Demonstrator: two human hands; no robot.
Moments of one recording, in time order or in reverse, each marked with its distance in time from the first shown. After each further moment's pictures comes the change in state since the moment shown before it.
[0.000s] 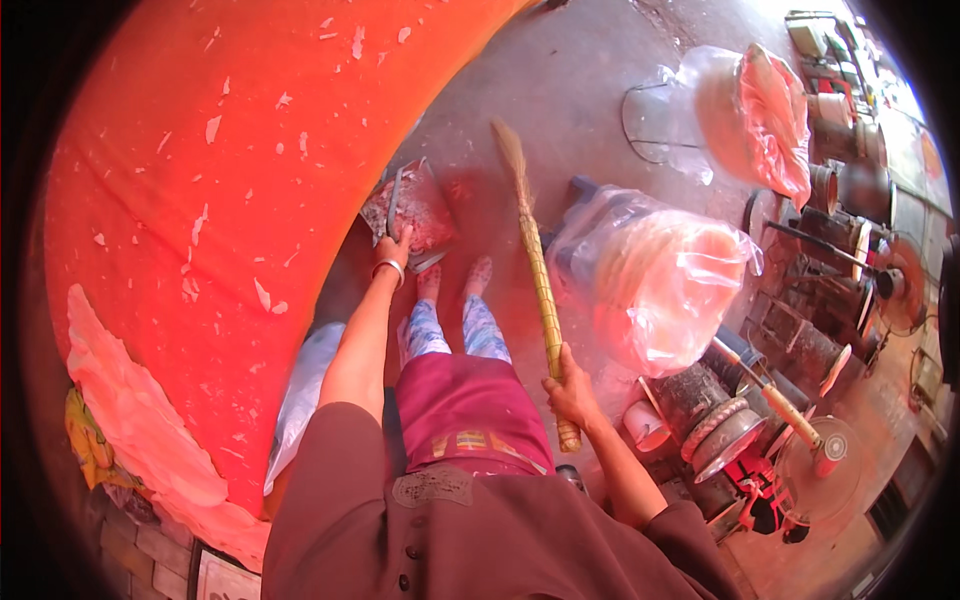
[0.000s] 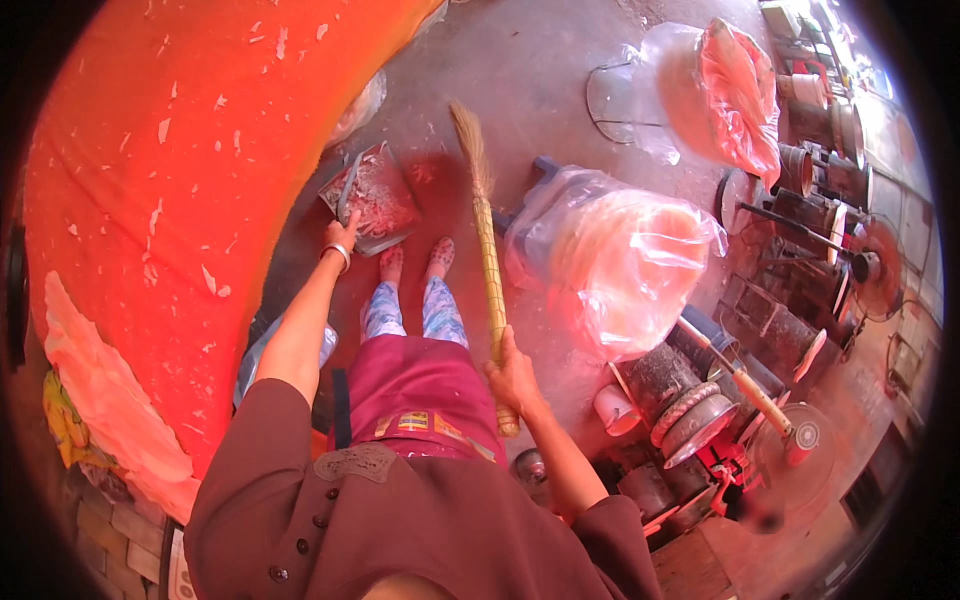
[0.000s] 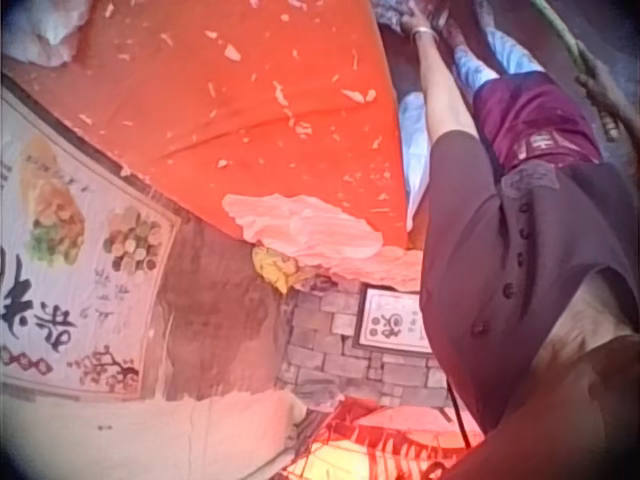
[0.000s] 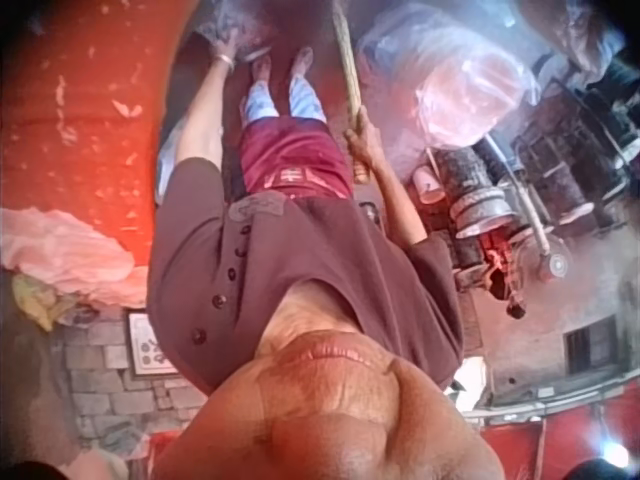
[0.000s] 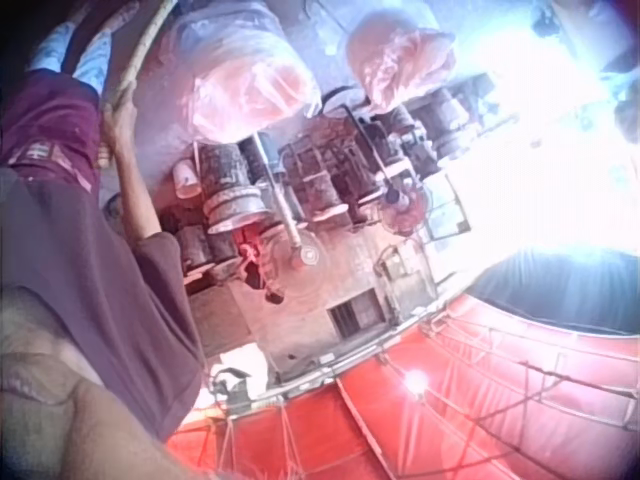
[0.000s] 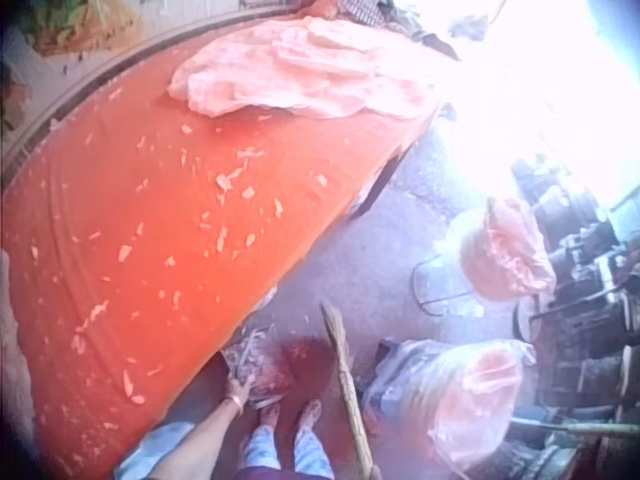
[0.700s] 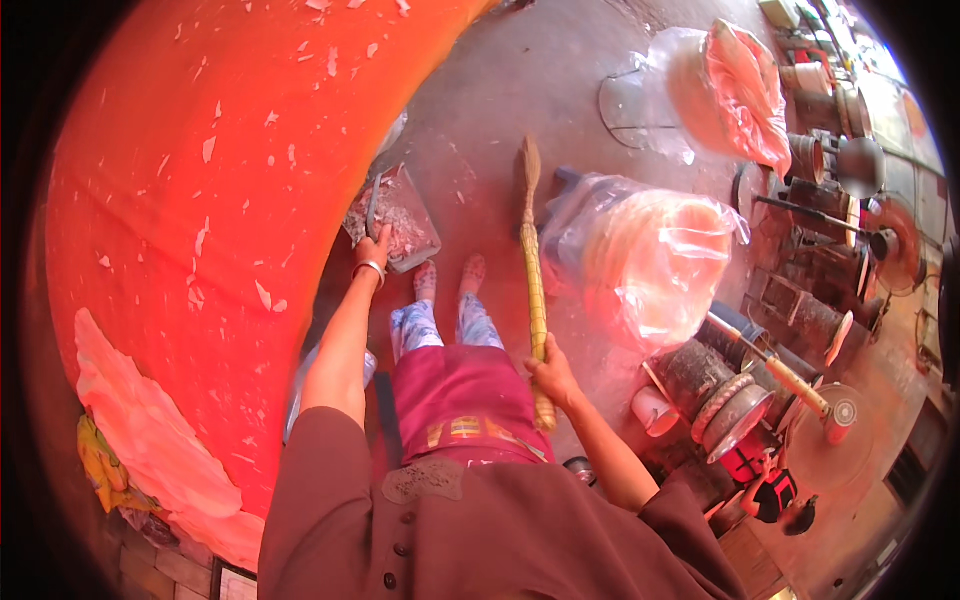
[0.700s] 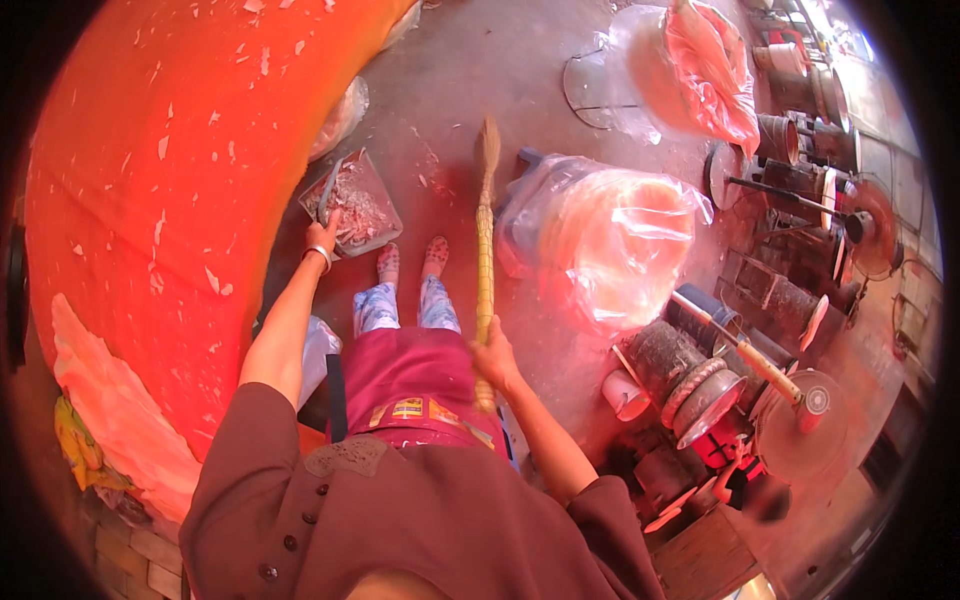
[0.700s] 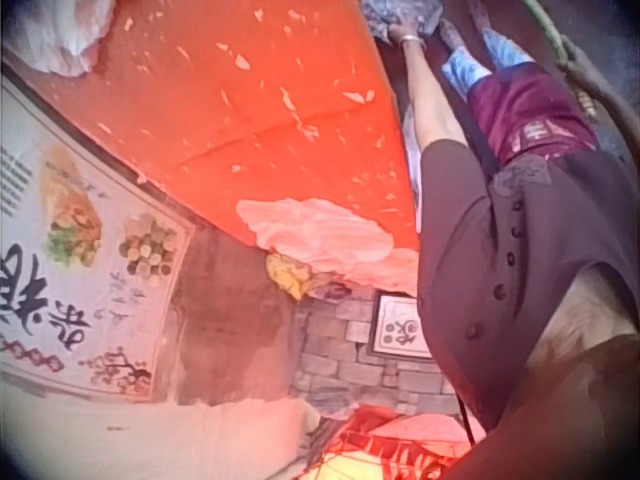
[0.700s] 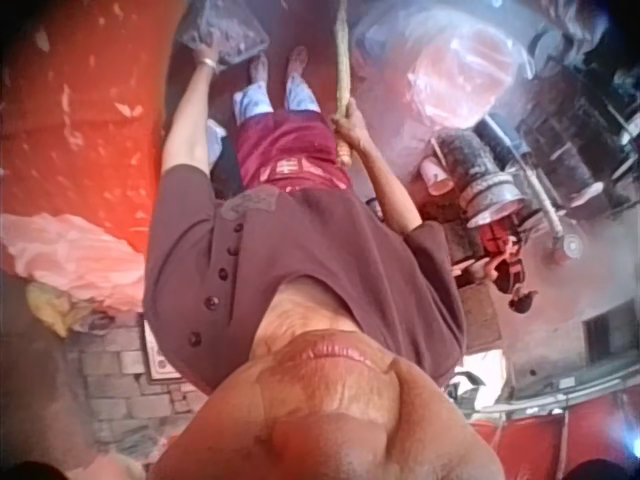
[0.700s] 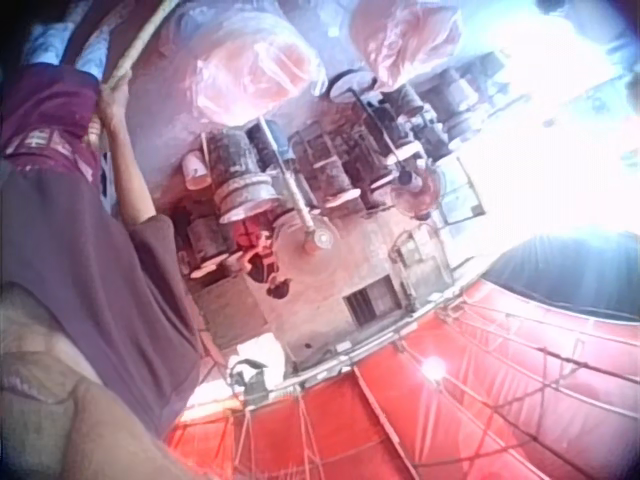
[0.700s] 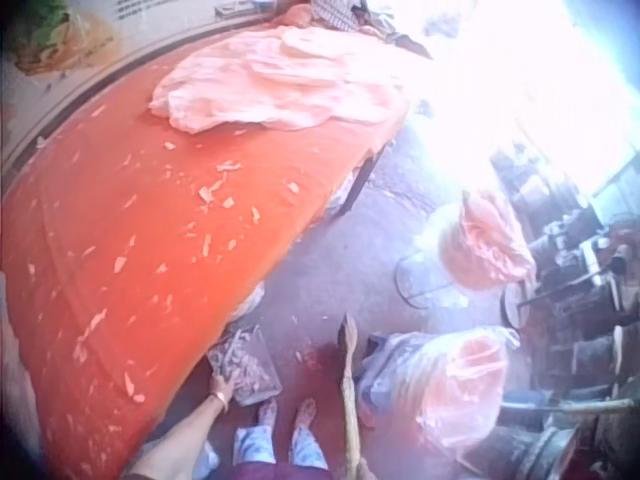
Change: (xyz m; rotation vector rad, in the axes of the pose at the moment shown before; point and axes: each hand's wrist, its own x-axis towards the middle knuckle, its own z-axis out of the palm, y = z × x) left_hand -0.004 0.009 -0.031 0.042 0.080 0.125; right_hand 0.034 0.057 0.050 0.299 0.167 -0.036
